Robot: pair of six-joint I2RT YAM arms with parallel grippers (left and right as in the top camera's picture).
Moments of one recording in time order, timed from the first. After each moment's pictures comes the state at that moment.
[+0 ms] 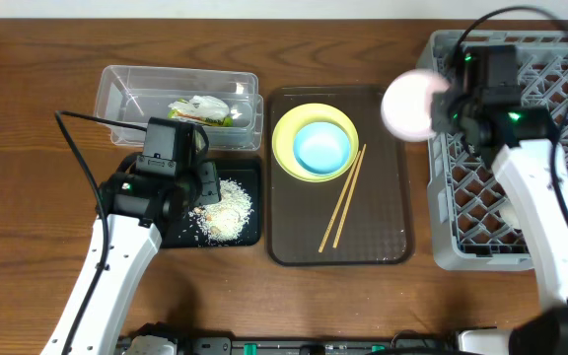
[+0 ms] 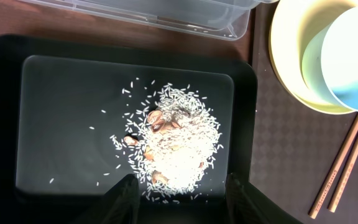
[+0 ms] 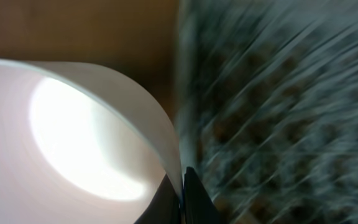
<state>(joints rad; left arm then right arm) -0.20 1.24 1.03 -0.91 0.02 -0.34 0.09 1.53 1.37 -0.65 0.18 0.05</state>
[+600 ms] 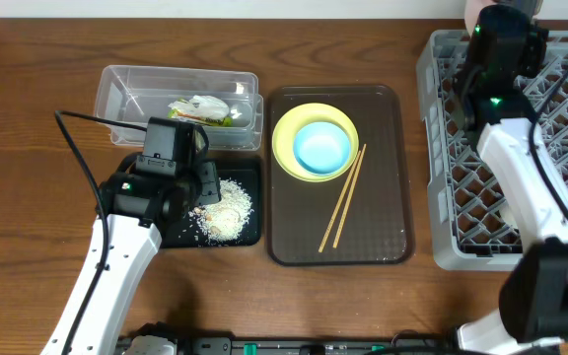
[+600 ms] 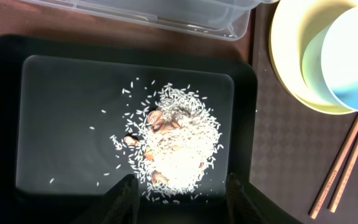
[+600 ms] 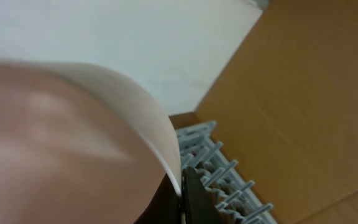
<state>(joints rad) -0.20 1.24 1.03 -0.91 0.02 -0.34 0.07 1.75 1.37 0.11 0.82 -0.23</state>
